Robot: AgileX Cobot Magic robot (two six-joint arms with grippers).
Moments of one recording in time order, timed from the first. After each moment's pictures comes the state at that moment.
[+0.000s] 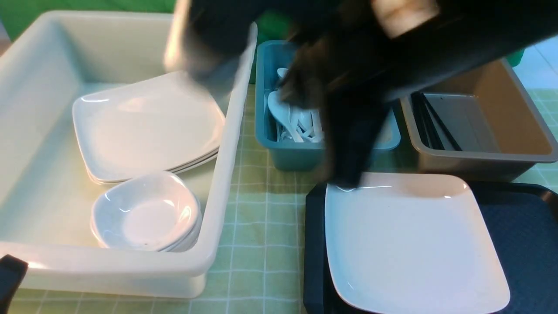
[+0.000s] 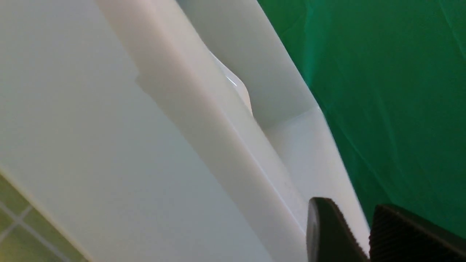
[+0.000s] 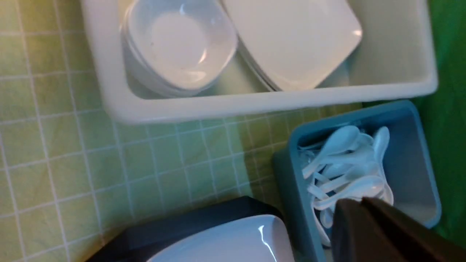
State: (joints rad) right arm 1.12 1.45 -1.80 -0.33 1.20 -0.26; left arm 0.07 0.00 -0.04 -0.58 0.19 -0.38
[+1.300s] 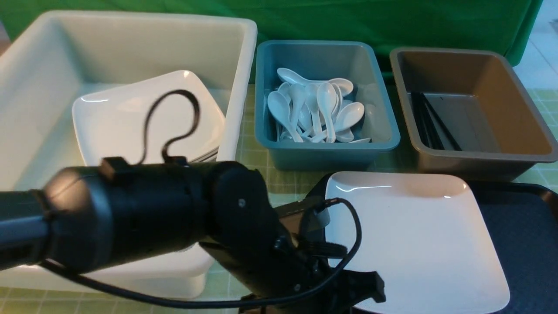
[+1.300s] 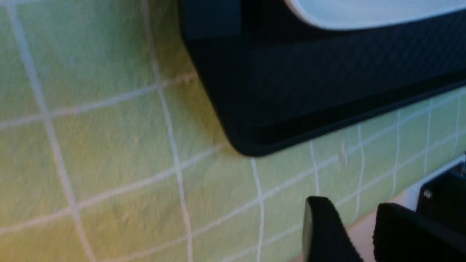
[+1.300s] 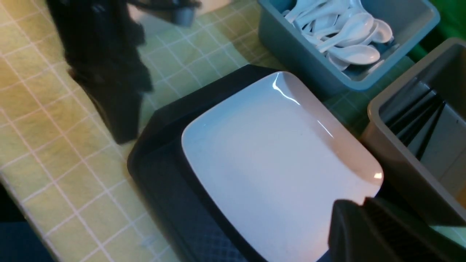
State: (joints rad) right arm 1.10 0.58 -1.02 -0.37 1.19 0.16; left arm -0.85 1.67 -1.05 -0.58 0.67 -0.39
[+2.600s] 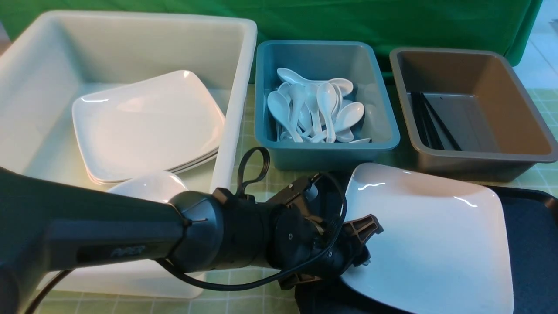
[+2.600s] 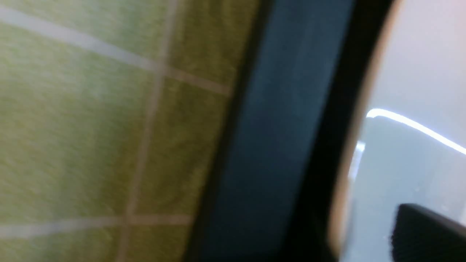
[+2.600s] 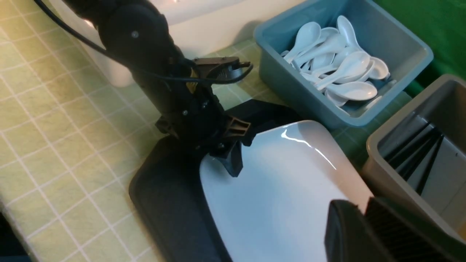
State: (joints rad) right arm 1.10 0.58 -1.02 -0.38 1.12 0.16; left arm -0.86 1.92 -1.07 -0.57 0.09 -0.65
